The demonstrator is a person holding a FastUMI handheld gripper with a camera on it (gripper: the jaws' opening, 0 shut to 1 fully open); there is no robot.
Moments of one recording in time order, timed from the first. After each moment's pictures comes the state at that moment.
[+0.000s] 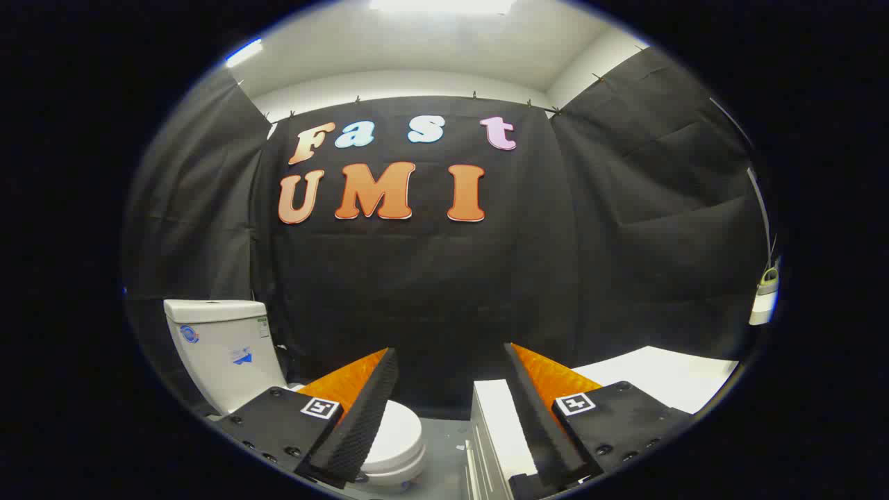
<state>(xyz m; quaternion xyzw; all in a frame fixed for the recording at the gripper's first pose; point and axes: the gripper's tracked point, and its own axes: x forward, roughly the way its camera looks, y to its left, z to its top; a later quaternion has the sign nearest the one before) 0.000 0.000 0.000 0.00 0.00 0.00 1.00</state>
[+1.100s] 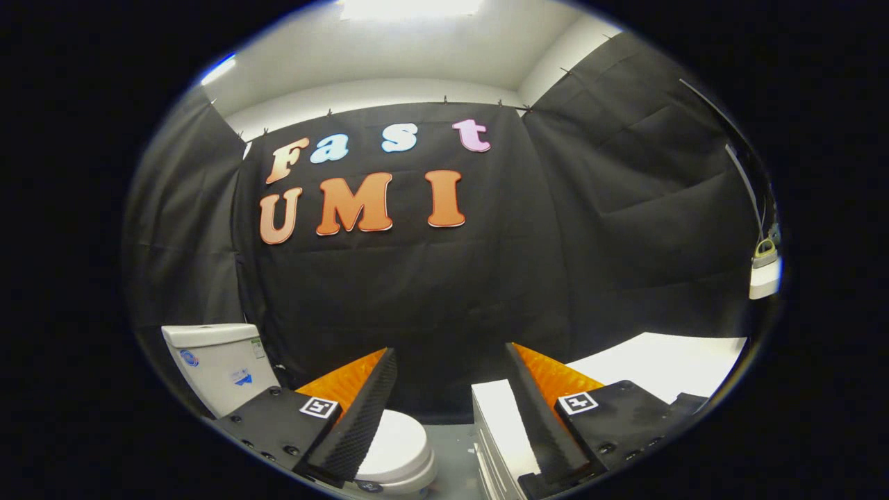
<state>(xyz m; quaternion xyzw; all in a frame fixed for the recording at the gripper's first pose) 0.005 -0.018 0.004 0.04 -0.02 -0.04 1.00</state>
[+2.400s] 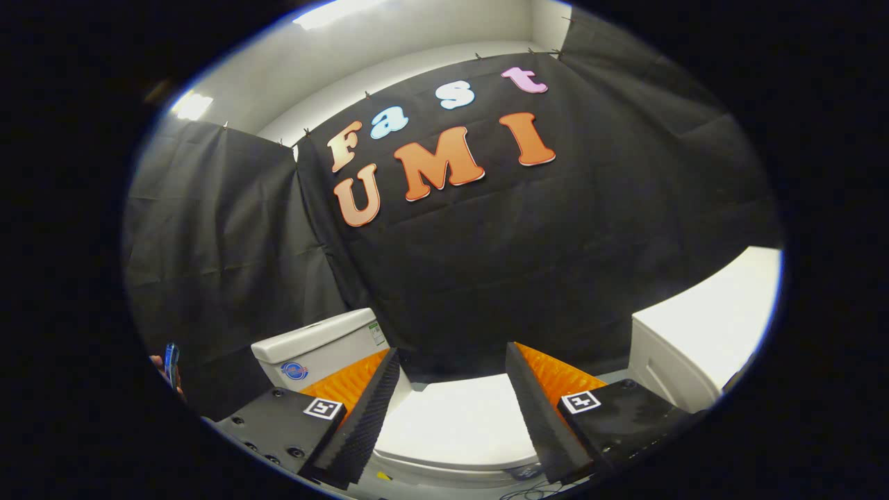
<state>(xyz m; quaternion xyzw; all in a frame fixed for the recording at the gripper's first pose) -0.004 0.211 -0.081 0.17 0.10 0.15 0.97</state>
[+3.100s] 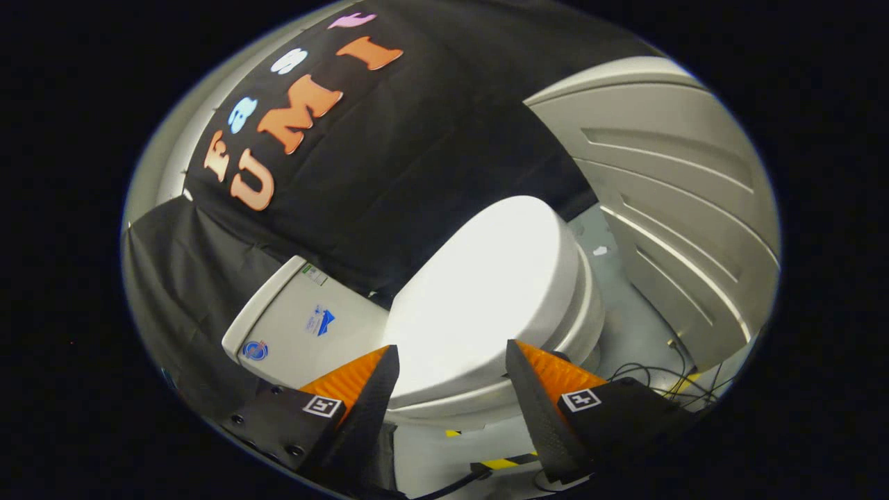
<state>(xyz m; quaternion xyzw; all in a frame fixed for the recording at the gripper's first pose) -0.051 0.166 -0.299 0.40 0.34 0.05 0.85</state>
